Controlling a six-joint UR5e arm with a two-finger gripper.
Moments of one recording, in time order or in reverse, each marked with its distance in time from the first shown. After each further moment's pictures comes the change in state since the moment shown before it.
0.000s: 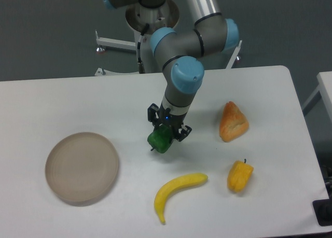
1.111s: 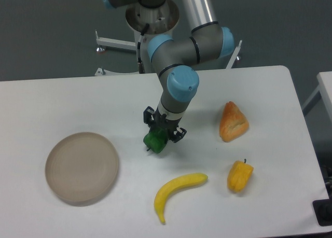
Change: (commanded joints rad) arm -0.002 -0.021 -0.014 0.000 -0.006 -0.009
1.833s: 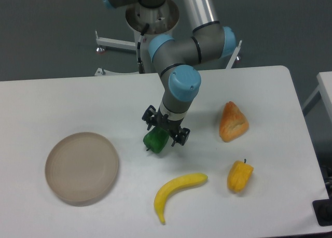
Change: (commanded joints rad) arm 0.038 0.015 0.080 -0.008 0.011 0.006
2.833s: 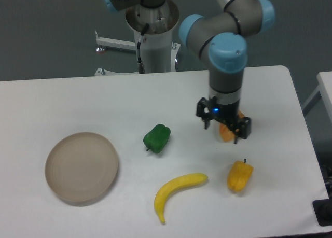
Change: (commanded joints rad) arm 0.141 -0.018 0.233 0.002 0.213 0.271
